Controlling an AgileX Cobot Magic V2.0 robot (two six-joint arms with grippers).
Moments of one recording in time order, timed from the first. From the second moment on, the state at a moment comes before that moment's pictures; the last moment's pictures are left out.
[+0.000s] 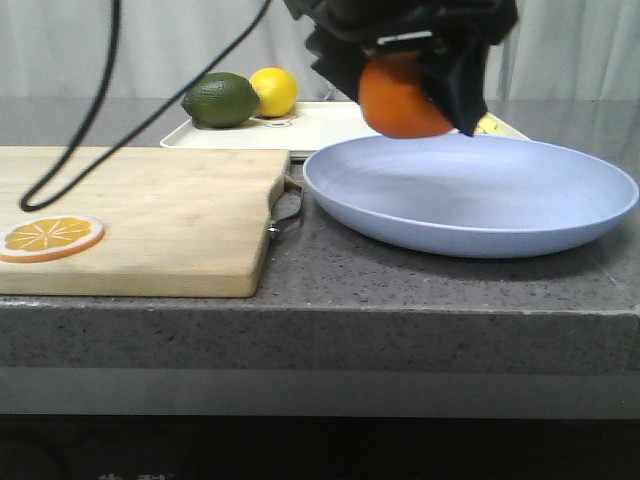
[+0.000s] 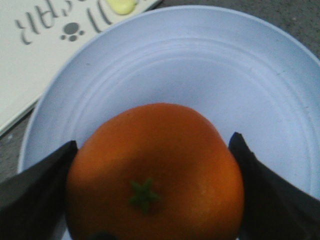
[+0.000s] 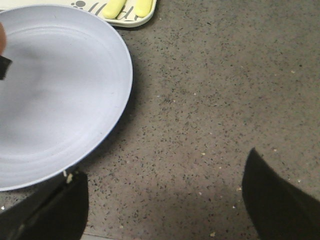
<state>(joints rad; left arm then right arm) -0.84 1.94 -1.78 0.00 0.79 0.02 -0.01 0.76 -0.68 0.16 0.64 -0.13</state>
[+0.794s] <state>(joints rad) -0.88 2.04 -1.89 0.00 0.86 0.01 -0.01 0.76 -0.68 0.16 0.64 -0.13</state>
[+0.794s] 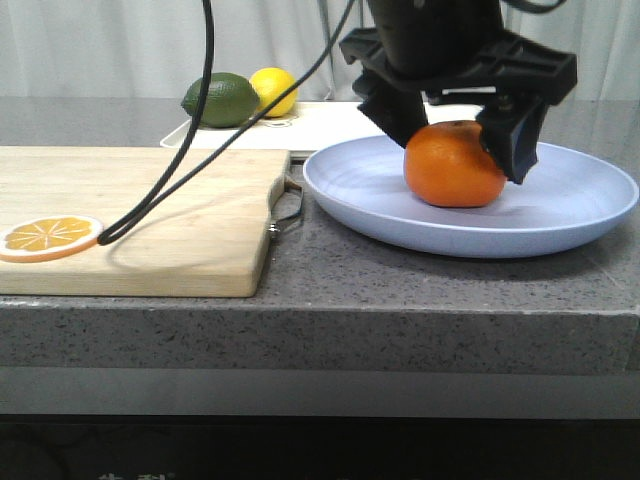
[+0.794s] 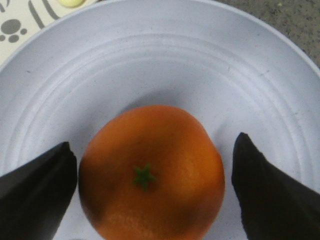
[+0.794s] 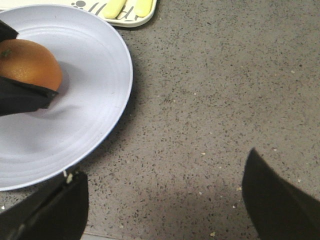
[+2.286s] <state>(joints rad) -0.67 0.75 -0.94 0.06 0.80 -0.04 -0.18 1.30 -1.02 0.64 1.06 -0.28</state>
